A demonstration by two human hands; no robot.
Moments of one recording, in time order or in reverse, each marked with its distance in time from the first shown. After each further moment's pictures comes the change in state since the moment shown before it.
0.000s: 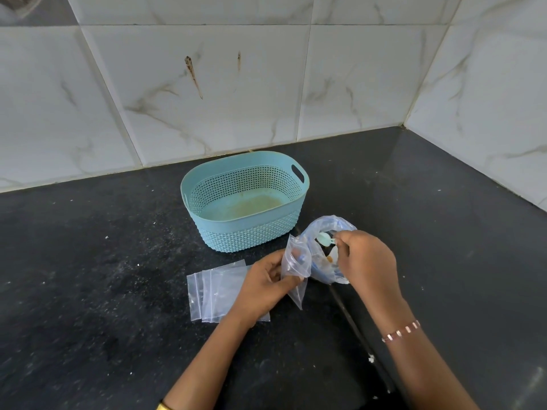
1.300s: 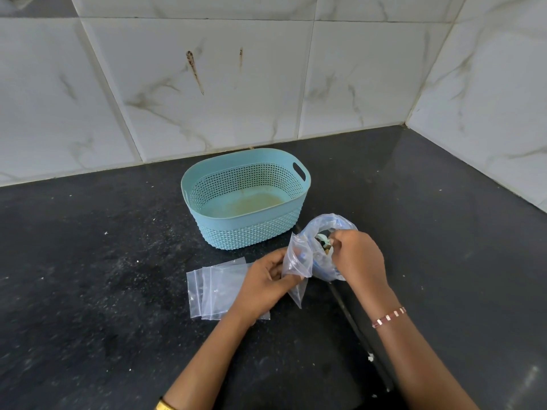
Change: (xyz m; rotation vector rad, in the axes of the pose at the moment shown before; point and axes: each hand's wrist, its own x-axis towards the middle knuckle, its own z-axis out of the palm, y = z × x) left_hand 0.001 -0.004 0.000 -0.045 -0.015 -0.006; right_hand 0.018 0.001 0.018 0.024 -0.210 0.117
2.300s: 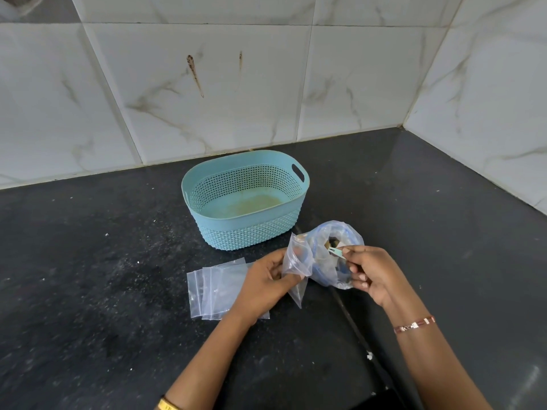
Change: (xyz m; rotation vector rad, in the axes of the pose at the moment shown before) left_hand 0.002 -0.003 0.002 0.036 0.031 0.011; right_hand -0.008 0.028 -0.006 1.097 -0.257 0.581
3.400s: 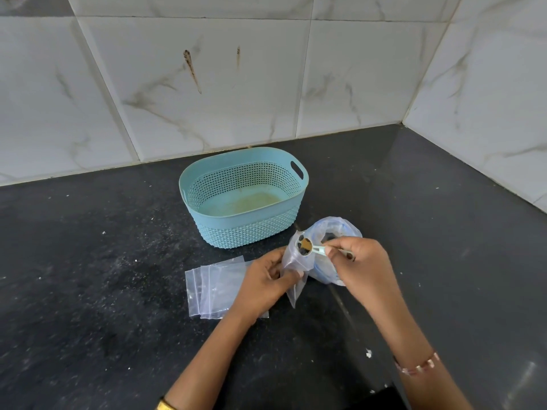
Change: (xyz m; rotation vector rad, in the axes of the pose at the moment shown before) left_hand -0.001 -0.004 0.000 -0.032 -0.016 0.010; right_hand -0.065 -0.012 0.024 -0.509 0.104 -0.552
